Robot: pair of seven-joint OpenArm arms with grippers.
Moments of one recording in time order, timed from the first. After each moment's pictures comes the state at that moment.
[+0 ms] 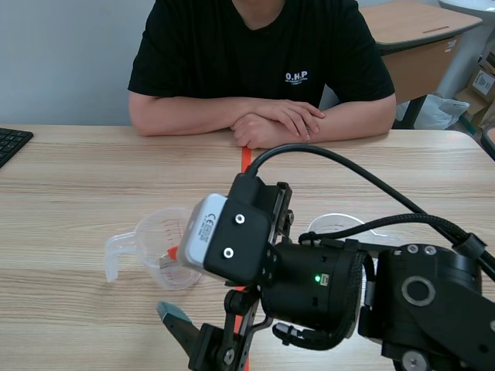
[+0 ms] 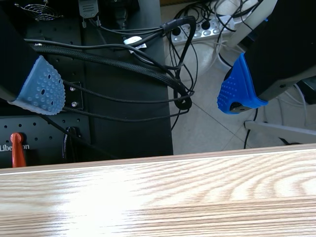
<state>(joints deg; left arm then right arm) 68.0 -22.3 -7.9 97.1 -19.6 -9.4 -9.5 -9.9 24.1 -35.2 100.7 -16.5 28.2 10.4</state>
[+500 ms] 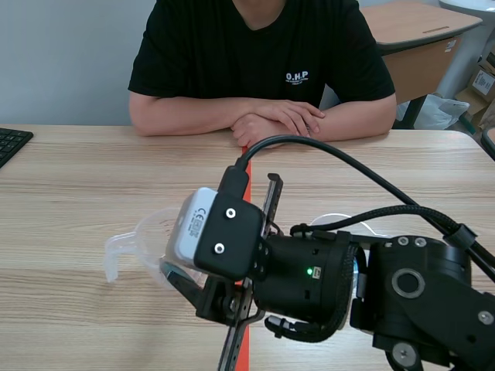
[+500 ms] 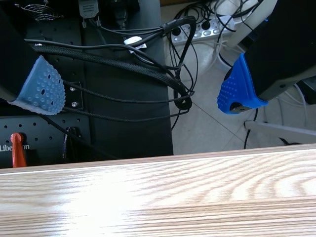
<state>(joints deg) 68.0 -22.3 -7.9 97.1 -19.6 -9.4 -9.5 -8.5 24.0 -36.2 100.6 -17.1 28.2 11.7</state>
